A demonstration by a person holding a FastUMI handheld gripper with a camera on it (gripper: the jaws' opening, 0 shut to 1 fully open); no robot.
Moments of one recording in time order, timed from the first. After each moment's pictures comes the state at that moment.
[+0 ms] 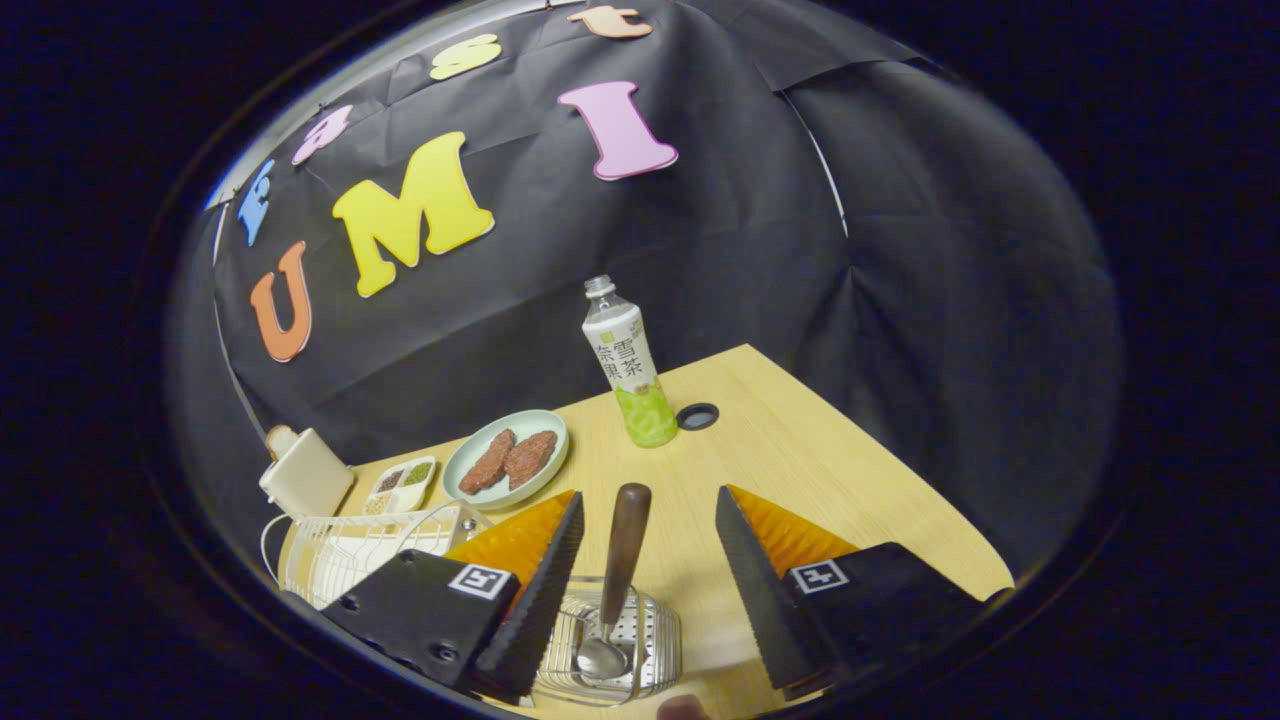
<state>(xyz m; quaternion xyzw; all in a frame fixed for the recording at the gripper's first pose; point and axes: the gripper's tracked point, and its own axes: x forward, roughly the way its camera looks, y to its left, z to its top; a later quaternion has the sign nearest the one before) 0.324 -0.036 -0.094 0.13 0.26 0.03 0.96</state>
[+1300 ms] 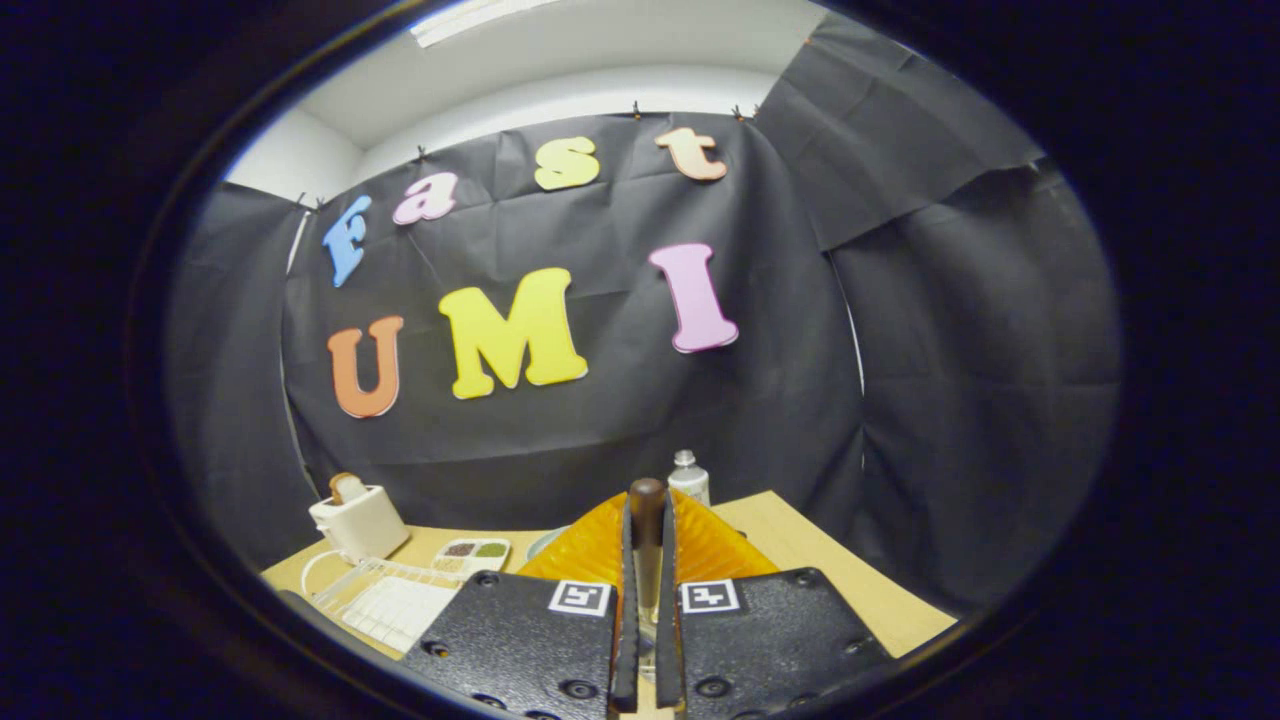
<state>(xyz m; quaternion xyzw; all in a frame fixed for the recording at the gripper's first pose) 0.187 0.016 0.069 0.06 0.03 0.05 1.00</state>
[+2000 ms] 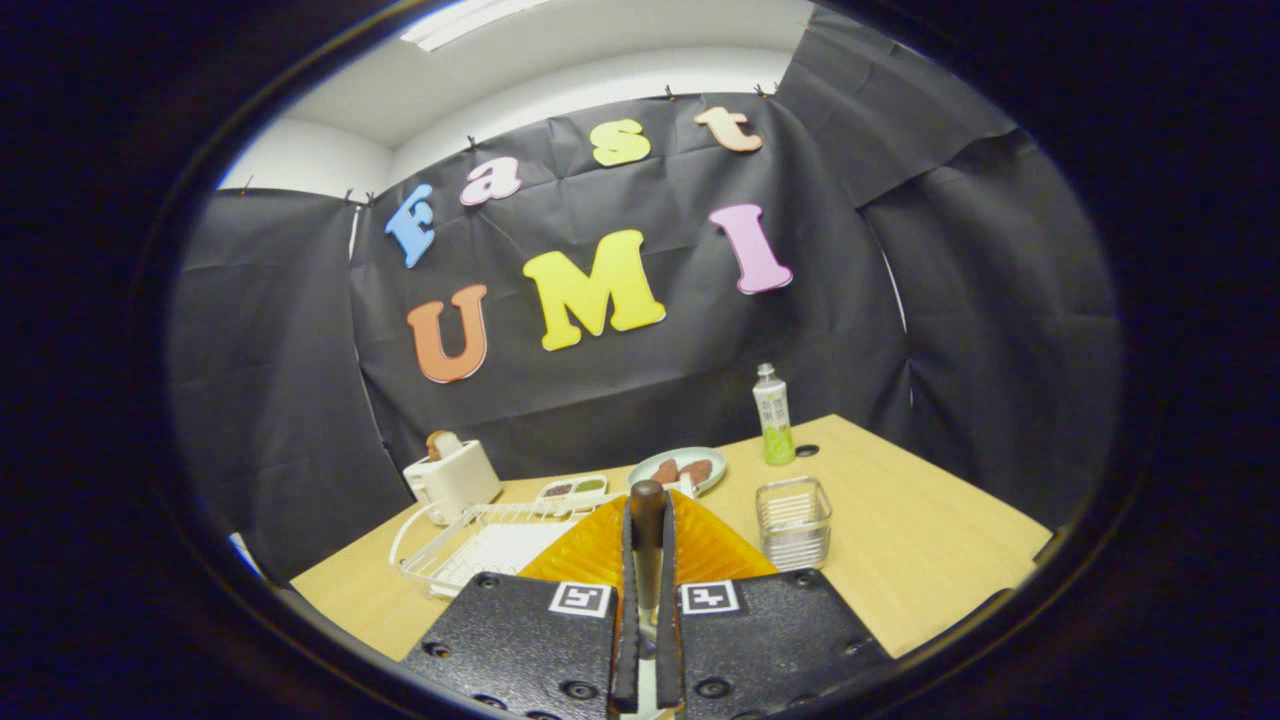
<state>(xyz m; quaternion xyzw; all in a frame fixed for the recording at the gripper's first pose) 0.074 0.121 -0.046 0.09 0.09 0.12 0.98</state>
